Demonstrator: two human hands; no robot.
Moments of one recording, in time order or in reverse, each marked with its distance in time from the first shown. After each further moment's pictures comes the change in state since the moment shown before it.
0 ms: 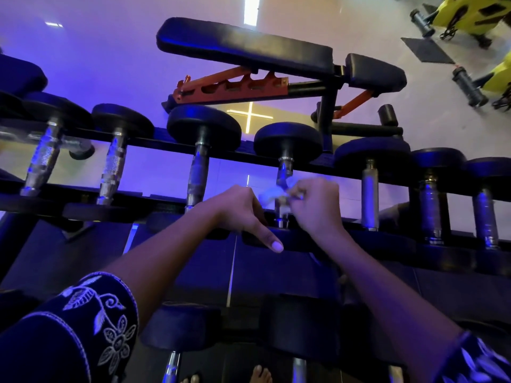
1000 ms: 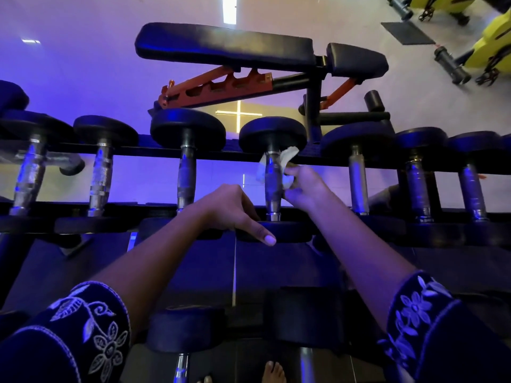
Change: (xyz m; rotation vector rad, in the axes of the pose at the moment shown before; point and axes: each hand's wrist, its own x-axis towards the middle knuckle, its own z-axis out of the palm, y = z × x) left_hand -0.001 0.000 0.002 -0.025 0.012 0.007; right_hand 0.040 0.014 0.019 1.319 -0.229 0.855
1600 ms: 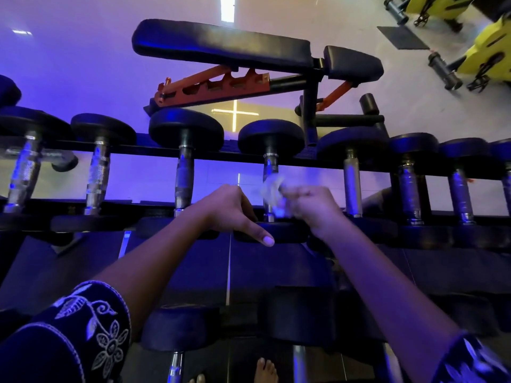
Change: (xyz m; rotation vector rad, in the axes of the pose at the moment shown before) left_hand -0.002 0.003 0.001 0.049 0.023 0.020; right_hand -0.043 0.013 -0.029 -0.634 0.129 -0.219
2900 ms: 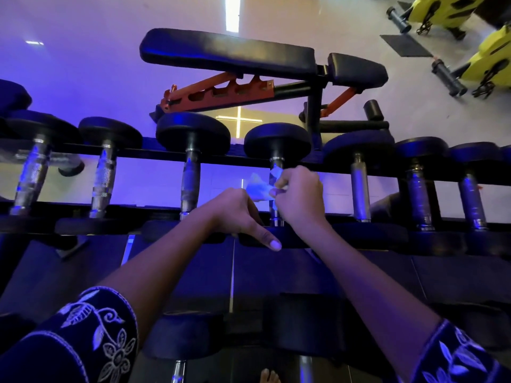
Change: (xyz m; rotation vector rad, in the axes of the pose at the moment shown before) left_hand 0.004 -0.003 0.001 -0.062 -0.014 0.001; right_hand -0.006 -0.023 0.037 -0.745 0.305 -0.512
